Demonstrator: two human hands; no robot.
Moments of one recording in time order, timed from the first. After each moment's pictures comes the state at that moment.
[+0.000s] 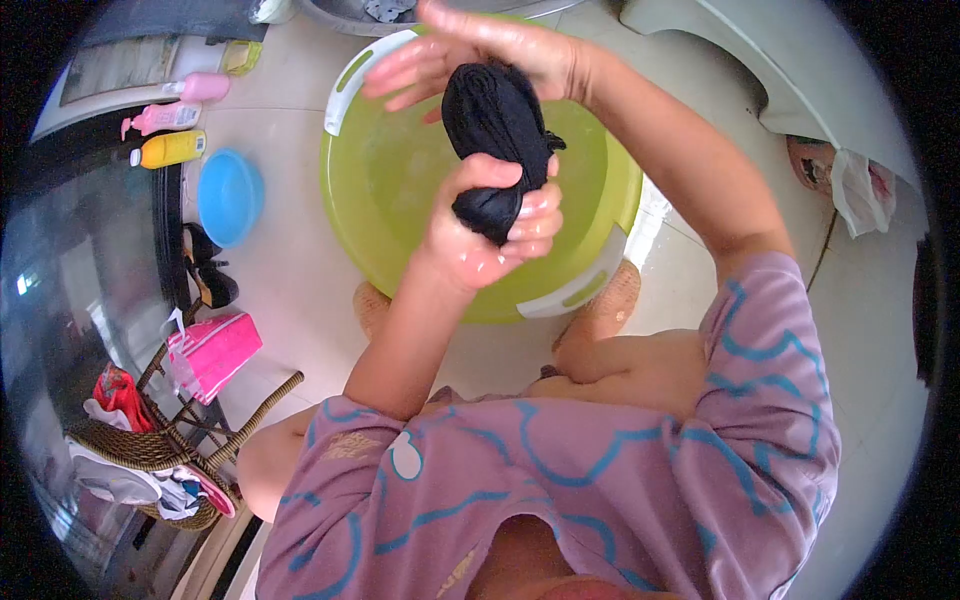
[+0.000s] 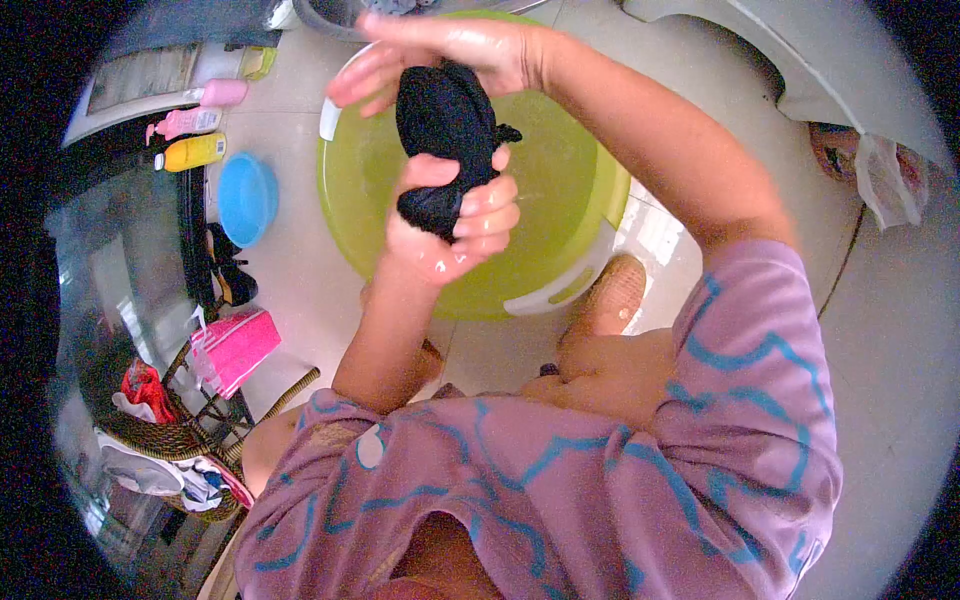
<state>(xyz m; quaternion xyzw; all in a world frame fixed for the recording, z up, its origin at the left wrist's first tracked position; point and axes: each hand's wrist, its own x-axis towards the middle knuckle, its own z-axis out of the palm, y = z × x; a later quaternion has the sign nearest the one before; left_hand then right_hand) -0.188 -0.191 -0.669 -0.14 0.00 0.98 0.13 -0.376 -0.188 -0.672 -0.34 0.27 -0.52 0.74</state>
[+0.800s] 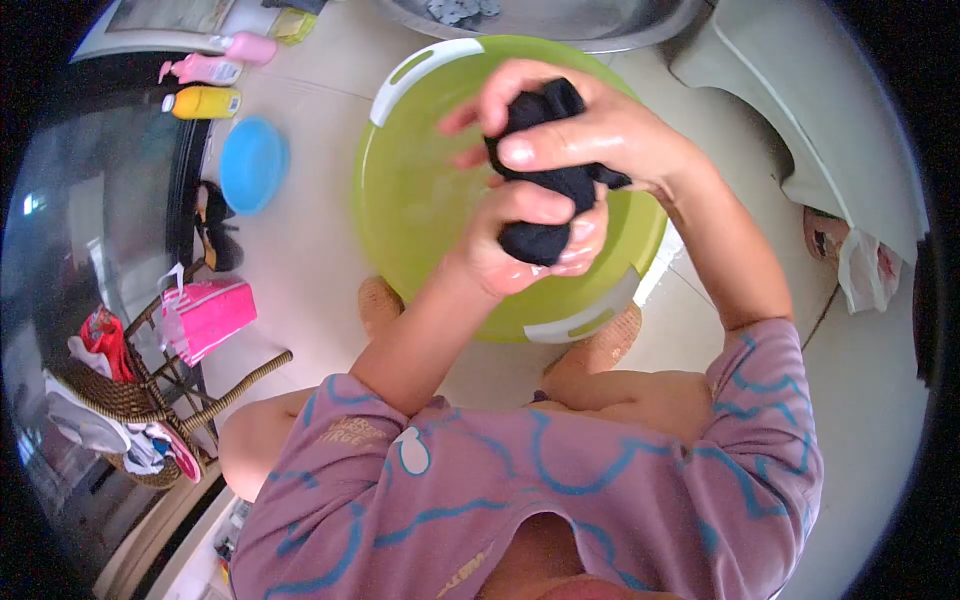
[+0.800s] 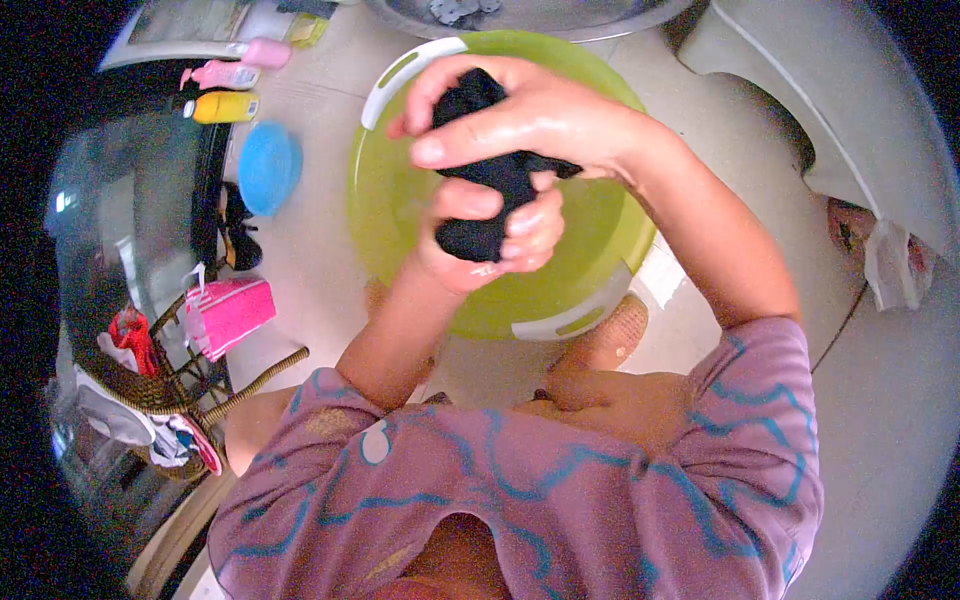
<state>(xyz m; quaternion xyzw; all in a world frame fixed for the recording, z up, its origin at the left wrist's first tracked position) -0.199 -0.191 -0.662 -0.05 0.13 0.99 0.05 -0.352 -0.153 -0.629 -0.41 0.36 -0.57 0.62</state>
